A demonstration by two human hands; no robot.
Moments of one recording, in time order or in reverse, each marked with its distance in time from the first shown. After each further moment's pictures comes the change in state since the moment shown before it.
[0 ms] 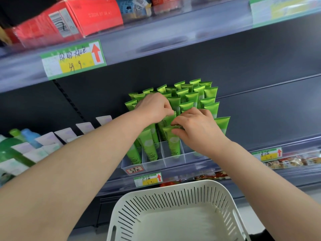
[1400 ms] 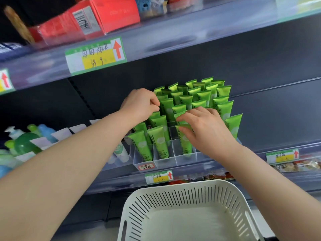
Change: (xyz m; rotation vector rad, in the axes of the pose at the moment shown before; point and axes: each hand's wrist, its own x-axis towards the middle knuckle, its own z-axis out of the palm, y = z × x) left_hand -0.021 -0.057 -0.025 -0.022 0.157 -0.028; right_hand -0.003 -0.019 0.002 0.014 0.153 -0.045
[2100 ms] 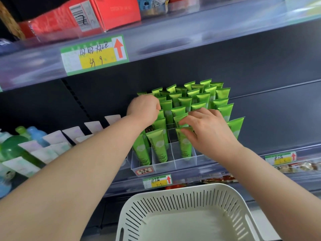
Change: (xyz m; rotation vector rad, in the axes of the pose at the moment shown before) left_hand 0.016 -0.002 0.028 0.228 0.013 0.066; right_hand 0.005 0.003 0.002 -0.091 -0.034 0.006
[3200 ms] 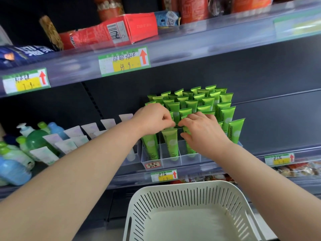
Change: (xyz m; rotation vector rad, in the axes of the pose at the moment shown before) left_hand -0.056 0.003 -0.040 -0.155 -0.181 0.107; right_hand 0.005 -0.034 -0.015 -0.036 -0.216 0.029
